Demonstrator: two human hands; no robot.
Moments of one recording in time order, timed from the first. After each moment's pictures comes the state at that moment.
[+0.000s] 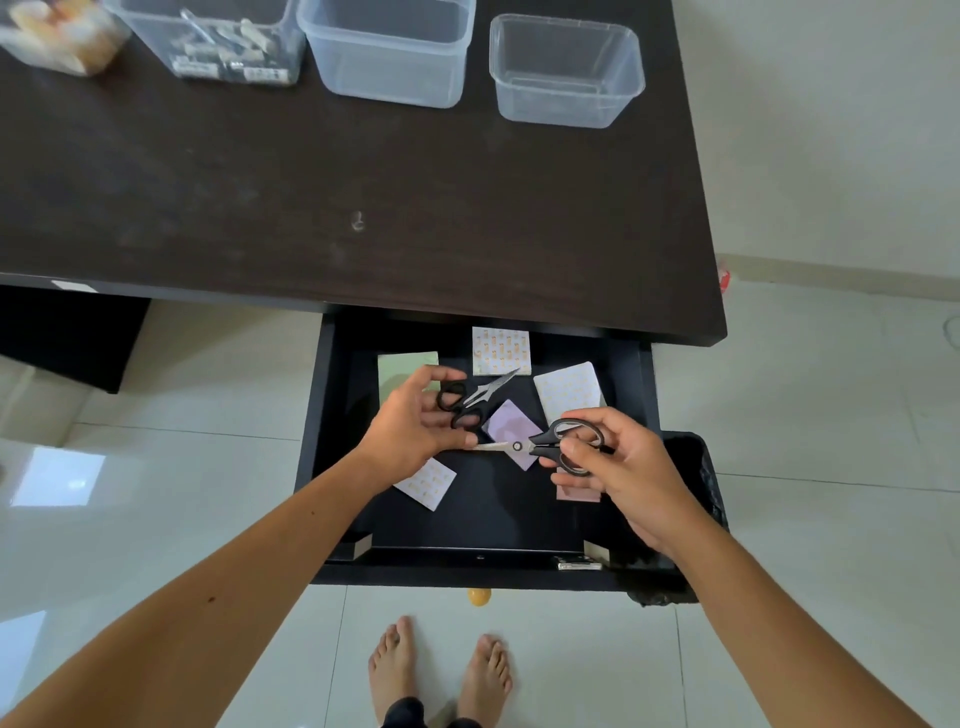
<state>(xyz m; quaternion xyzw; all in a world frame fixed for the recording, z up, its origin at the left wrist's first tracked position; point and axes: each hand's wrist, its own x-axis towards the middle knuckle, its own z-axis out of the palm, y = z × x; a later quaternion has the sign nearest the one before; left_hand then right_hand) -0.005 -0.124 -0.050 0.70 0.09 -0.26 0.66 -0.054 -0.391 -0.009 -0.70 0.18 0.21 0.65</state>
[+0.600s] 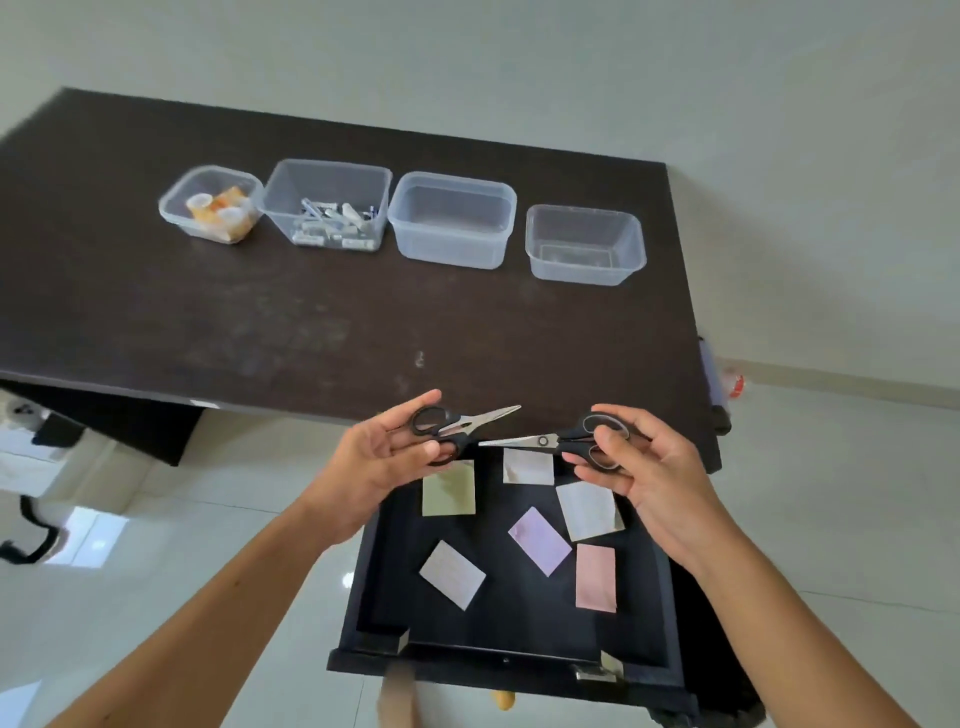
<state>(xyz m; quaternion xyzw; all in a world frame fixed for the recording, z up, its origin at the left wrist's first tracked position) 0.024 -0.054 0.076 0.57 0.09 -0.19 0.80 0.028 -0.363 0.110 -0.63 0.16 0.12 0.75</state>
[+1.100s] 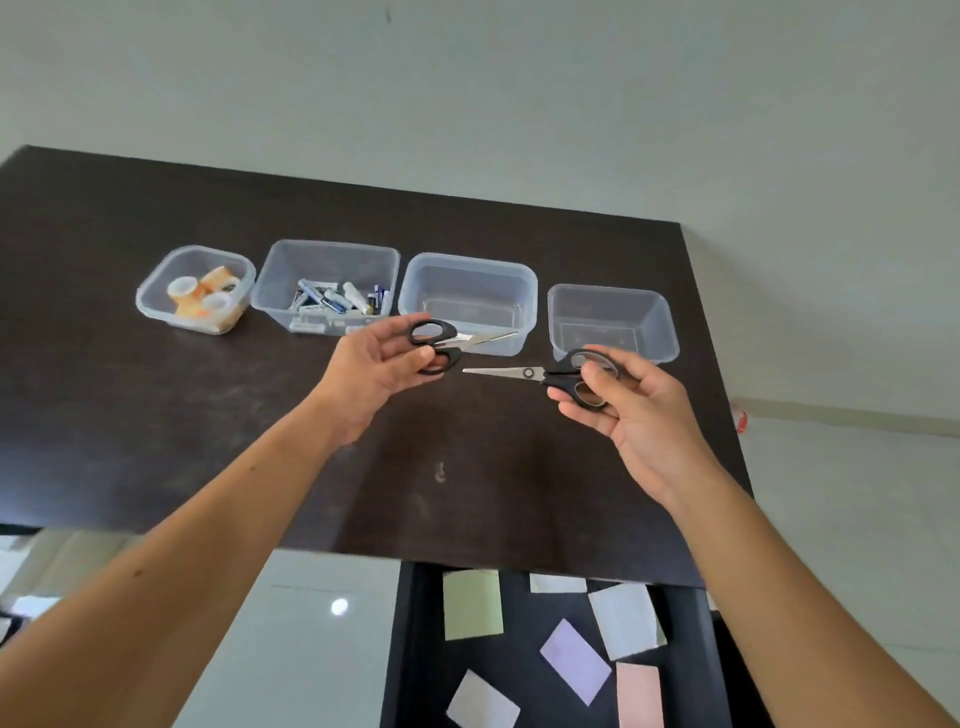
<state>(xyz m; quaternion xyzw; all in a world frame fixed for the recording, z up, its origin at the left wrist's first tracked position) 0.242 -0.002 0.126 0.63 0.08 -0.11 0.76 0.197 -0.291 0.165 -0.61 0.16 0.08 0.78</state>
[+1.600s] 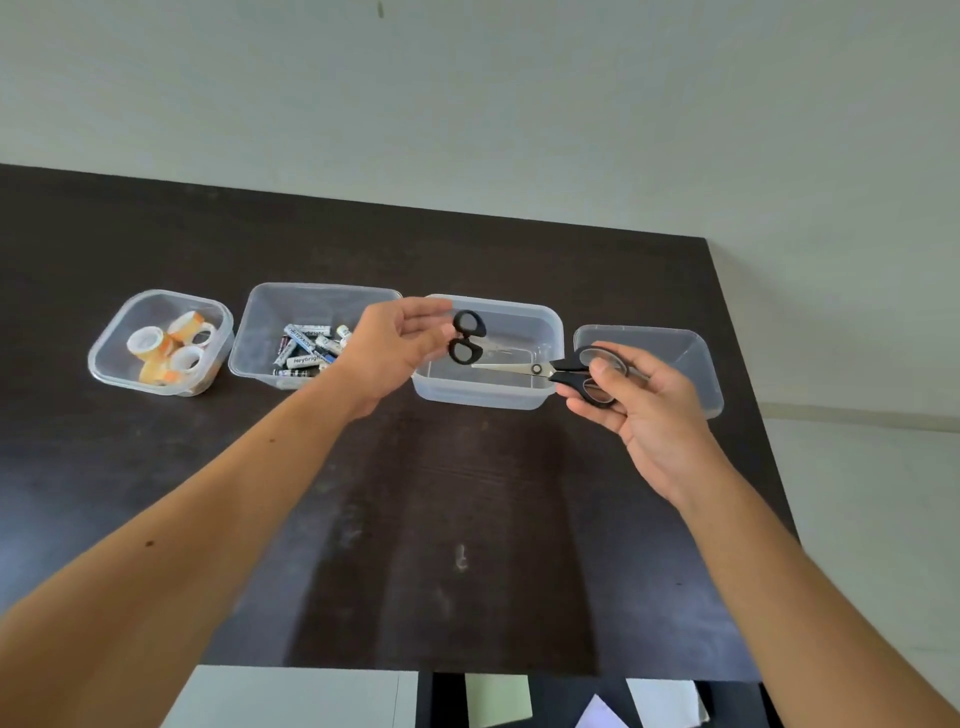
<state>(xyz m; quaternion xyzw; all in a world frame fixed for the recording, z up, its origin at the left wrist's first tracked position) 0.368 0.009 0.132 0.75 0.04 -0.13 0.64 0.295 -0.263 0.154 -0.61 0.20 0.06 0.76</state>
